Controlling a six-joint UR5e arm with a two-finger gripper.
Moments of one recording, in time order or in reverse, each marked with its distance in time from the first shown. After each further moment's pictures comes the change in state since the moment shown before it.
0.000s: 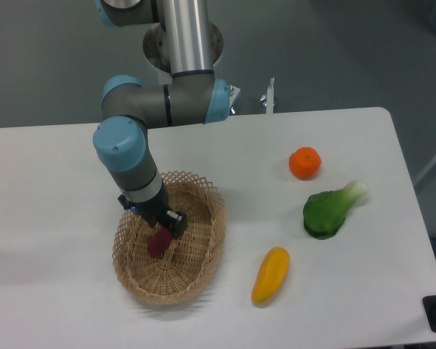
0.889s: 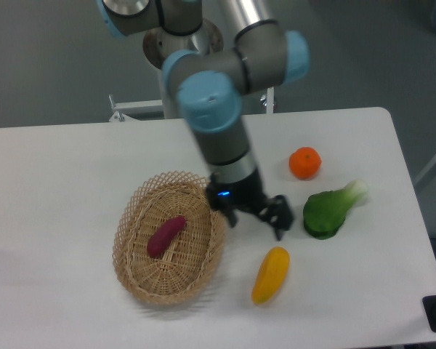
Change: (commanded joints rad) arm 0.367 0.034 0.313 -0.263 -0.070 0.382
